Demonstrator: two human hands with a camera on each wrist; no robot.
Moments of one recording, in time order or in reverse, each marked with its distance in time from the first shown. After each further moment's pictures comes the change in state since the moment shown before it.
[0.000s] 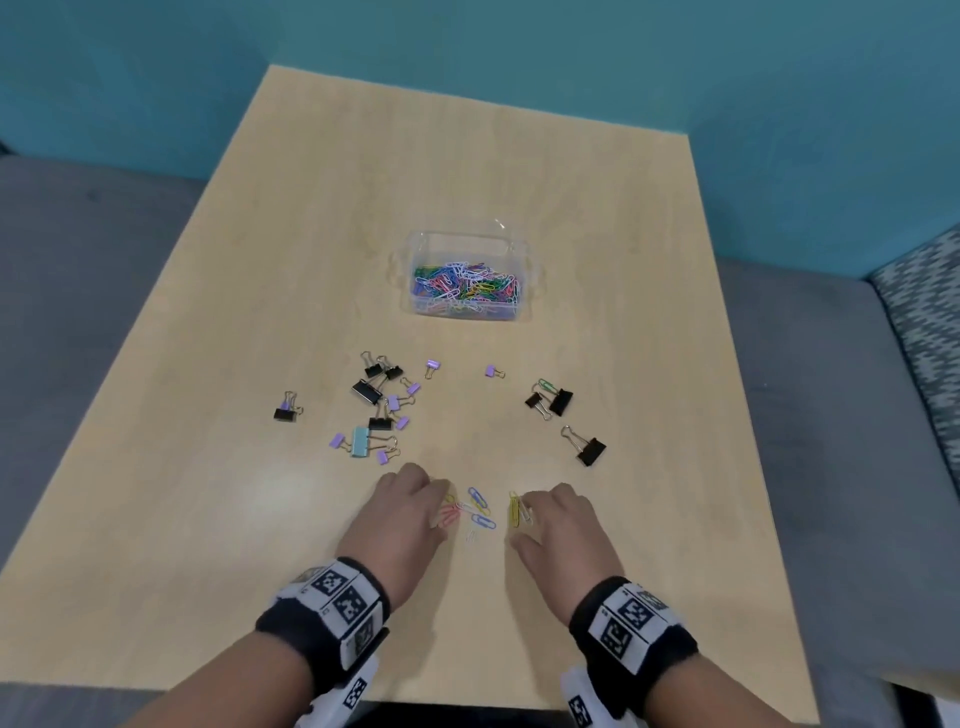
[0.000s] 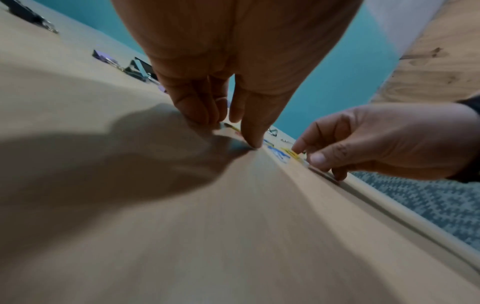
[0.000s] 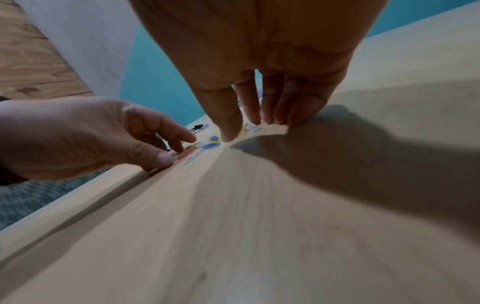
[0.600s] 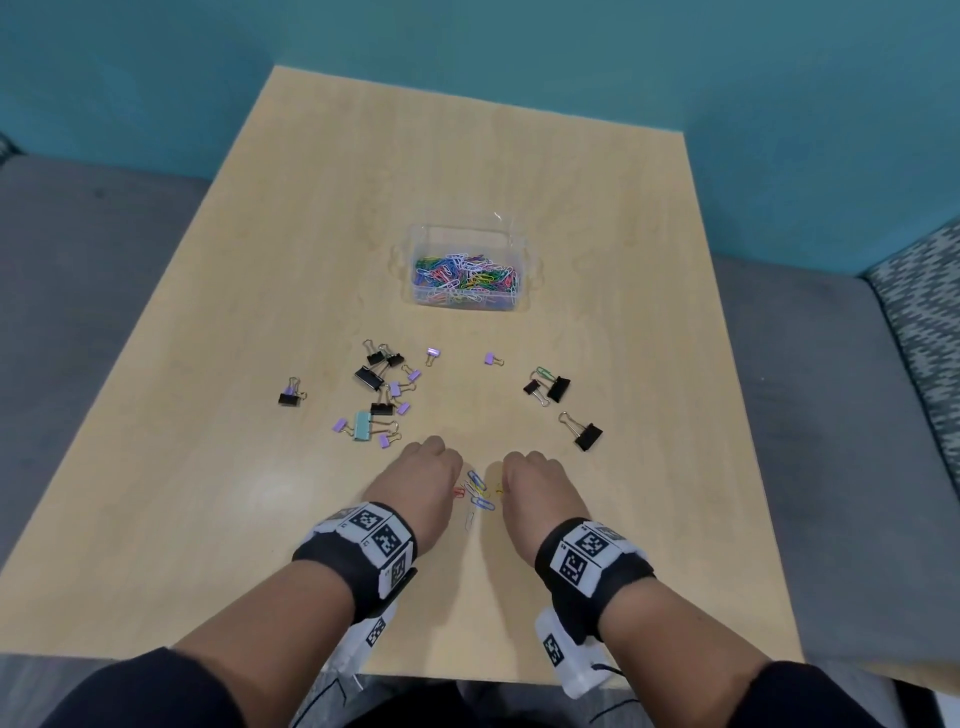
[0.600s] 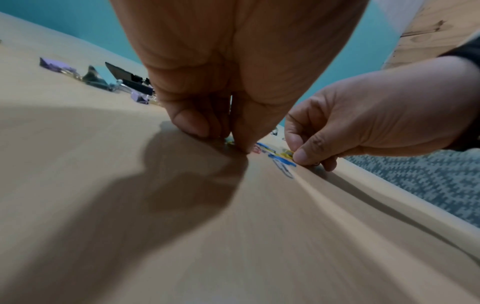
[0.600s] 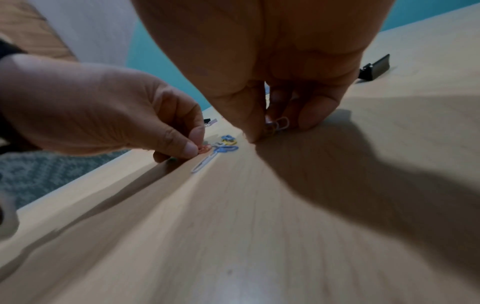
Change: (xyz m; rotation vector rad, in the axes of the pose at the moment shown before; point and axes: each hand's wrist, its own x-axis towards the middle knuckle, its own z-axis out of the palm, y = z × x) left_hand 0.029 0.014 0.000 0.181 -0.070 -0.008; right_hand 0.027 -0.026 0.000 -0.162 -0.095 0.009
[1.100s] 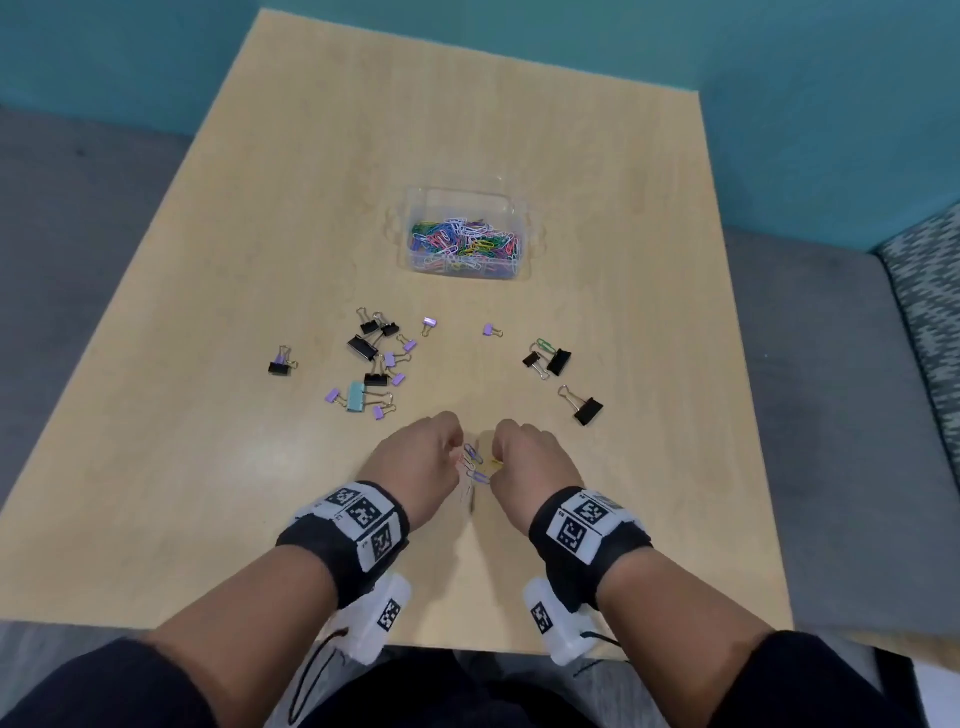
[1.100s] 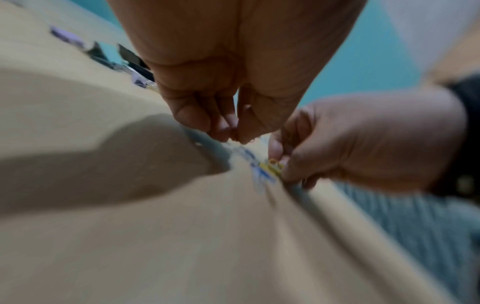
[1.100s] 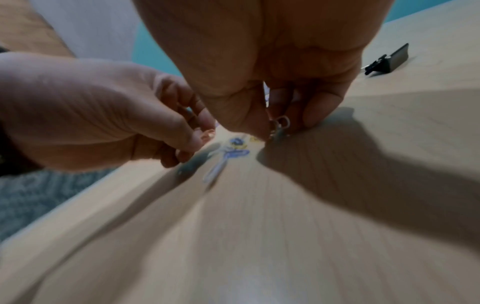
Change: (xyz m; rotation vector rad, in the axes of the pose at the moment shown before) left_hand -0.012 0.010 -0.010 -0.342 0.060 -0.106; right_hand 0.004 -0.005 -0.004 0.073 -0.019 0.008
